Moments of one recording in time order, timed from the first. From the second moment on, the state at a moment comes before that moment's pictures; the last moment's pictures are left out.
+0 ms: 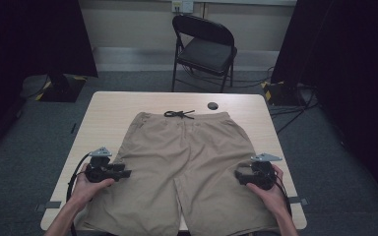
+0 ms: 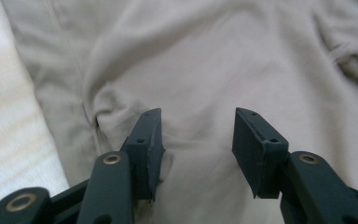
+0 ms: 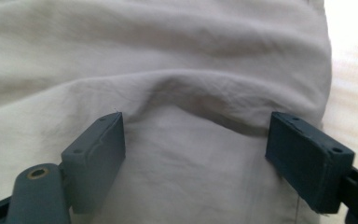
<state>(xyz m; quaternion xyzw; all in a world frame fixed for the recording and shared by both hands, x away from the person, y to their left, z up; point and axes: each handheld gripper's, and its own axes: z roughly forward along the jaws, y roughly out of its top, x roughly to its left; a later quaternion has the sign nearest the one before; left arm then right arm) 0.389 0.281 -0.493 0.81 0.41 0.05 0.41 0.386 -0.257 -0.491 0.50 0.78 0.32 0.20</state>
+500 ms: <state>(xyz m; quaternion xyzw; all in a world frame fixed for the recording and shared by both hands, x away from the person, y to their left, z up) 0.351 0.273 -0.494 0.82 0.39 0.05 0.42 0.385 -0.274 -0.499 0.50 0.77 0.34 0.22</state>
